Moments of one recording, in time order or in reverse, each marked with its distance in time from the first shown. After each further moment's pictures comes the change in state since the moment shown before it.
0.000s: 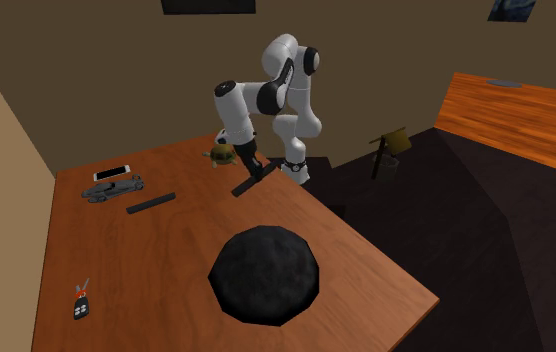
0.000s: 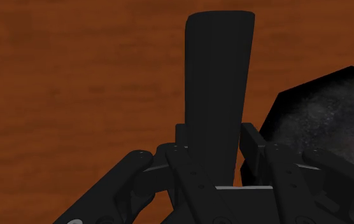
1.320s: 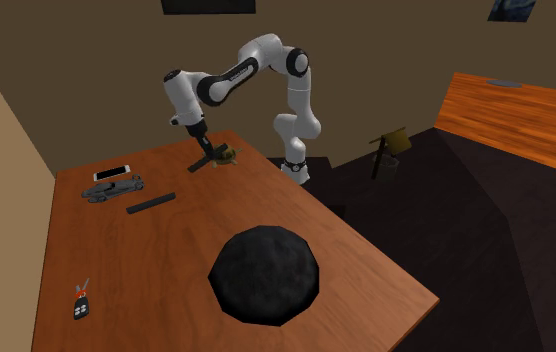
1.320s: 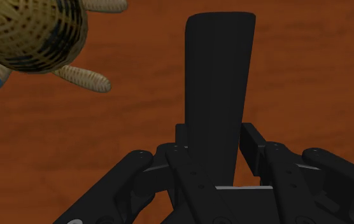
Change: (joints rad) arm -0.225 0.052 -0.275 0.074 -0.106 -0.062 -0.471
